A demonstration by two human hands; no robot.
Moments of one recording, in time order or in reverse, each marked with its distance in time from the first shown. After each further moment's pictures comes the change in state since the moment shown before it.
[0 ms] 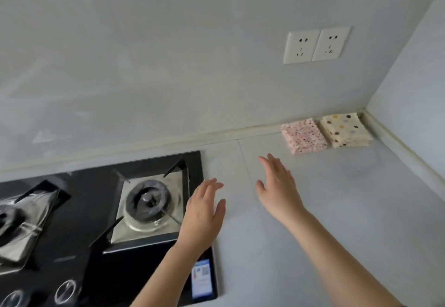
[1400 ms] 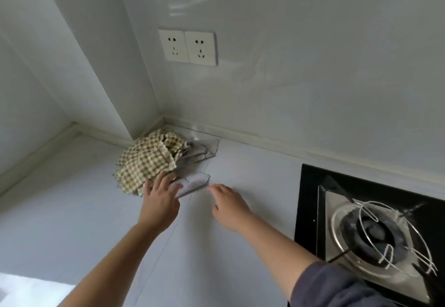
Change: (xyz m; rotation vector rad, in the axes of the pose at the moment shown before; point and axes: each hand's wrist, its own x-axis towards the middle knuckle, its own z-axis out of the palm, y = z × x) left_hand -0.296 -0.802 -0.573 0.564 0.122 -0.515; right_hand -0.045 -0.842 0.603 -0.140 -0.588 -0.726
